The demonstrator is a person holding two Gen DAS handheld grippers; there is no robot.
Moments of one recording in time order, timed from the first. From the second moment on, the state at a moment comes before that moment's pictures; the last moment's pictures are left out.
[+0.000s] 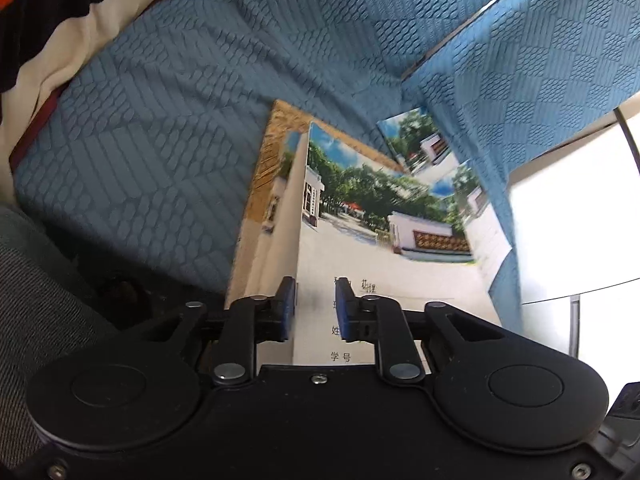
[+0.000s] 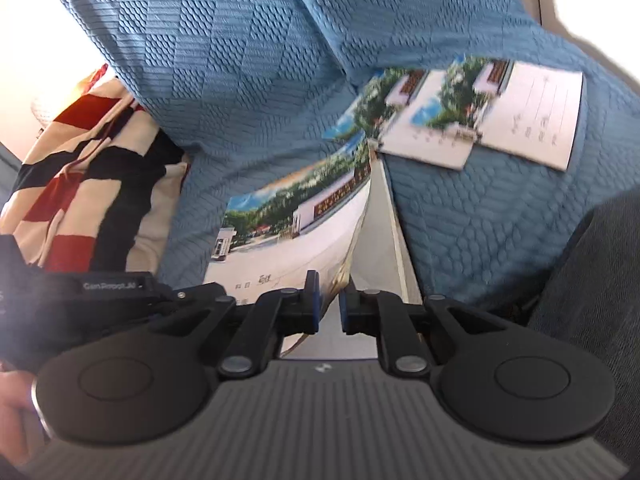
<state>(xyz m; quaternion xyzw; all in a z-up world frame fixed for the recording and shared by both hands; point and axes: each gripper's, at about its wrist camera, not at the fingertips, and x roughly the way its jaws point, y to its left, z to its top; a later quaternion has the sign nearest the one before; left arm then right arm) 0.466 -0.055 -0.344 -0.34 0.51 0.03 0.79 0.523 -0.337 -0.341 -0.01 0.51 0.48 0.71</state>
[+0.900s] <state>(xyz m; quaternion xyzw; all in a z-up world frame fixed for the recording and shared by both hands) 0.446 -0.071 -0.345 -0.26 0.54 0.04 0.80 0.537 -0.344 -0.373 -0.07 0.50 0.45 0.73</state>
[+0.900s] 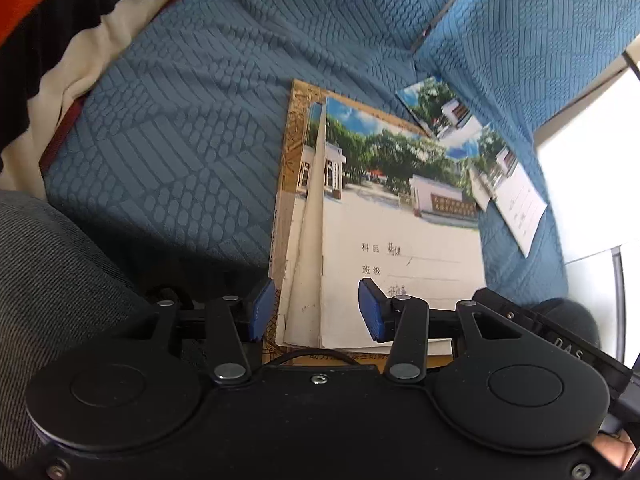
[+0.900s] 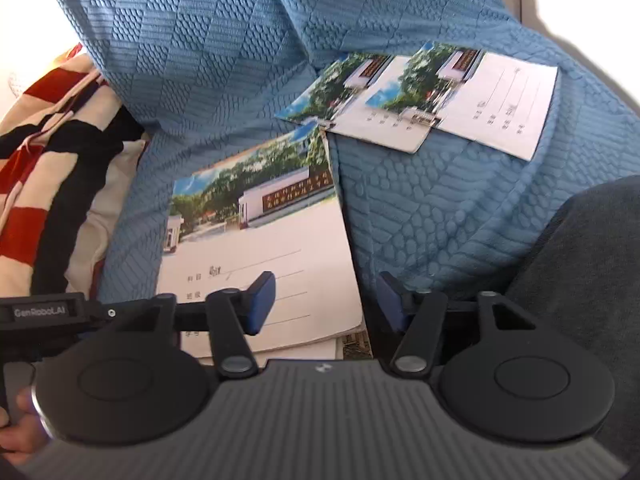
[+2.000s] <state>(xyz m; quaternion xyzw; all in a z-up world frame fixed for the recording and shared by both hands) 0.438 -0.095 -0.279 -0.21 0.49 0.04 0.85 0.539 -0.364 -0.320 -0.07 0.44 0.49 0.75</state>
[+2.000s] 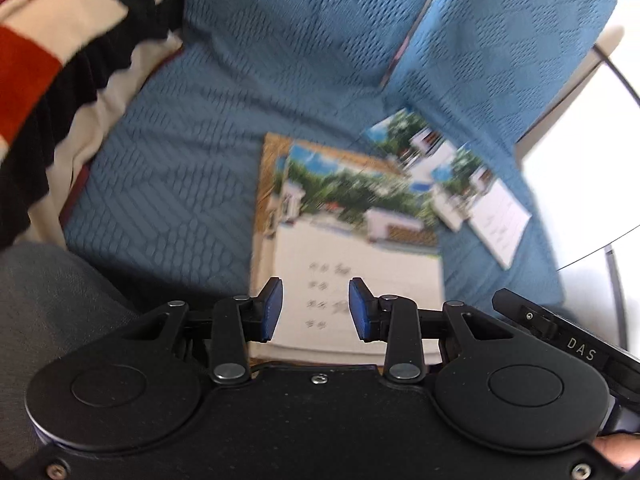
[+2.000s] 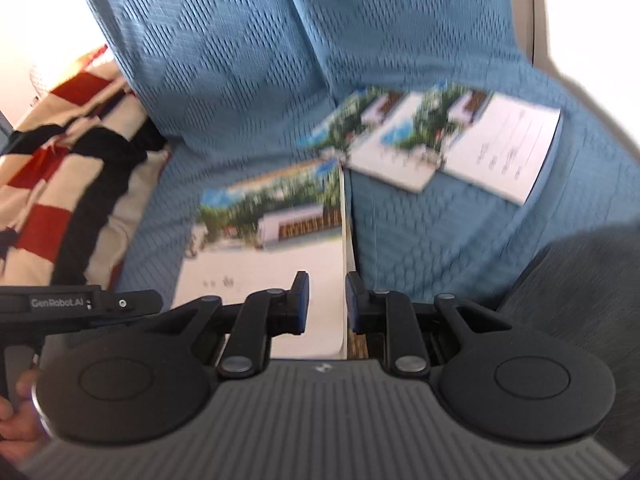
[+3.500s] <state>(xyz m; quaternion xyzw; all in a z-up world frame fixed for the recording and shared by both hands) 0.398 -0.179 -0.163 -0.16 0.40 0.01 0.90 0.534 -0.438 -0.223 -0.06 0.33 0.51 0.79</state>
